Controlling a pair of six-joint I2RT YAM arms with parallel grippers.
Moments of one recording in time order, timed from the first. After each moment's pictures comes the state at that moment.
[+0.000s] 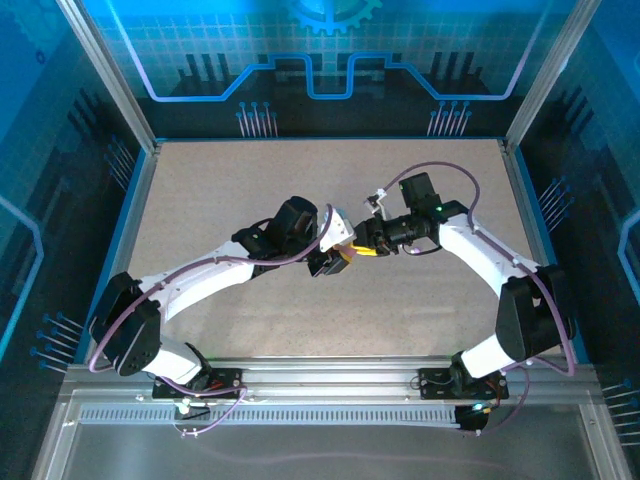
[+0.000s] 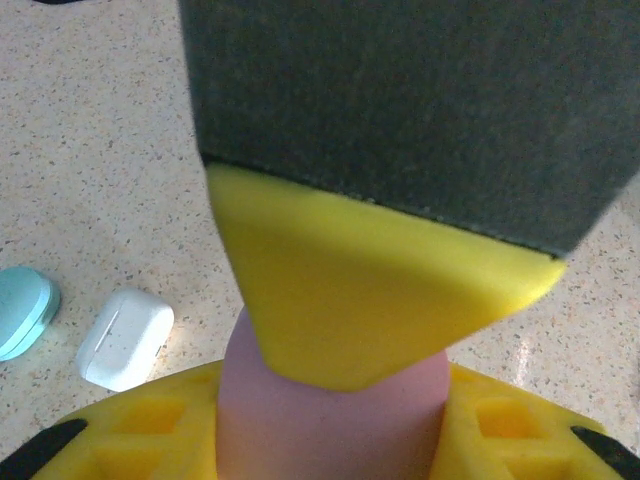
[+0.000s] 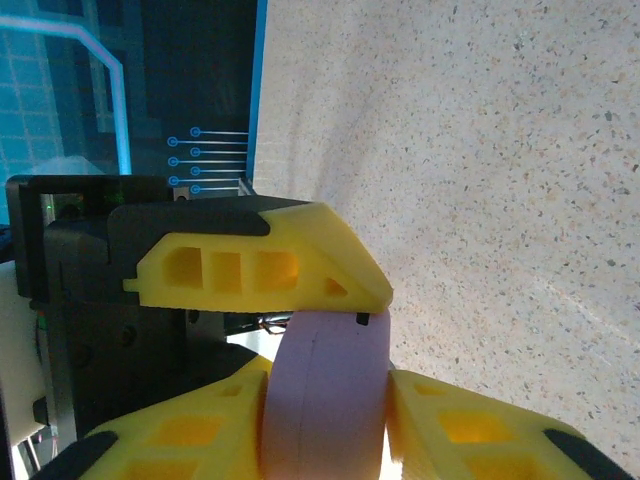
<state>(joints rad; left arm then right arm) -0.71 1.47 1.05 -0.29 0.35 0.26 0.34 1.51 1.10 -0.61 -1.00 0.47</state>
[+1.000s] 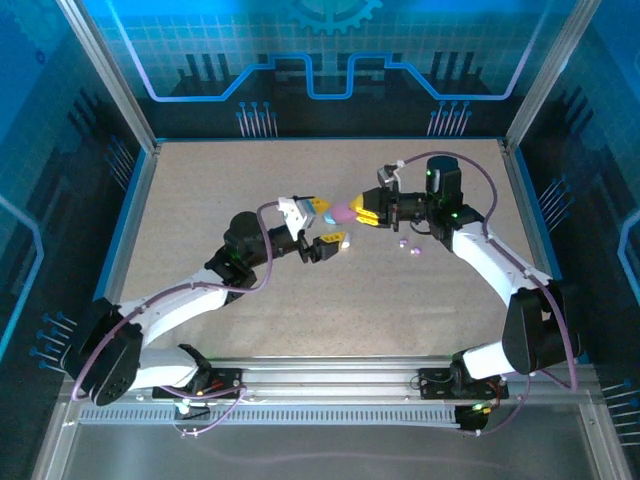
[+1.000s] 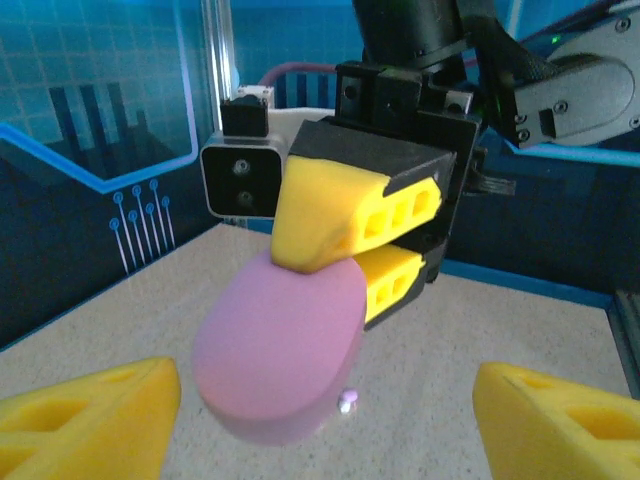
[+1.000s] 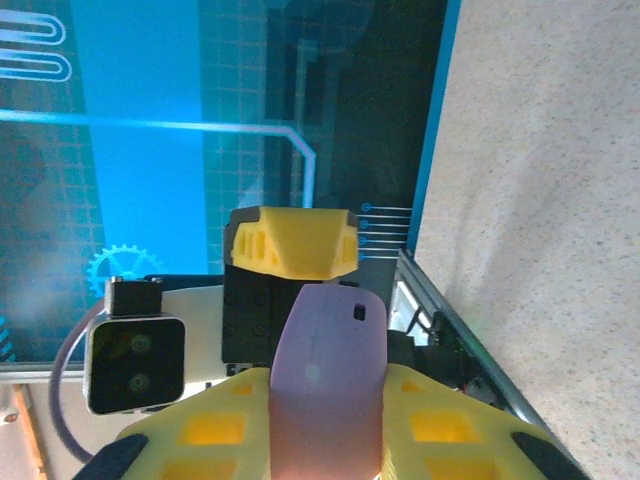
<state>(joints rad) -0.60 1.29 0.68 0.64 0.46 -0.02 0.26 1.43 1.01 0.08 -1.20 1.14</state>
